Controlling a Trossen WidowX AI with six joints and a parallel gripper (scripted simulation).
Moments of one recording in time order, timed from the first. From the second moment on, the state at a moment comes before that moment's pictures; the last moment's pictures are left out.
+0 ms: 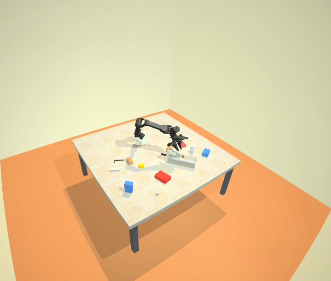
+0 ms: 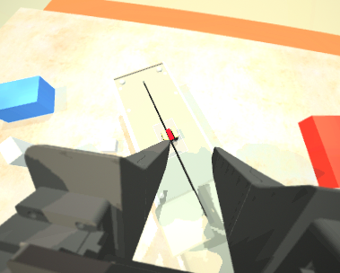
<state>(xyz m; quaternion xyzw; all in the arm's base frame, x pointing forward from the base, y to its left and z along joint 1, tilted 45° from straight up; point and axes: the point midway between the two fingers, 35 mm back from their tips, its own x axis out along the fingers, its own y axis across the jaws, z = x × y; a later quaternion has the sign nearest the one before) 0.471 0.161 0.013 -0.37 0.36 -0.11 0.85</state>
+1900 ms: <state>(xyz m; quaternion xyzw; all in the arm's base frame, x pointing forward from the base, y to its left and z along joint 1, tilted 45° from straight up) 0.471 0.161 0.013 -0.37 0.36 -0.11 0.85</state>
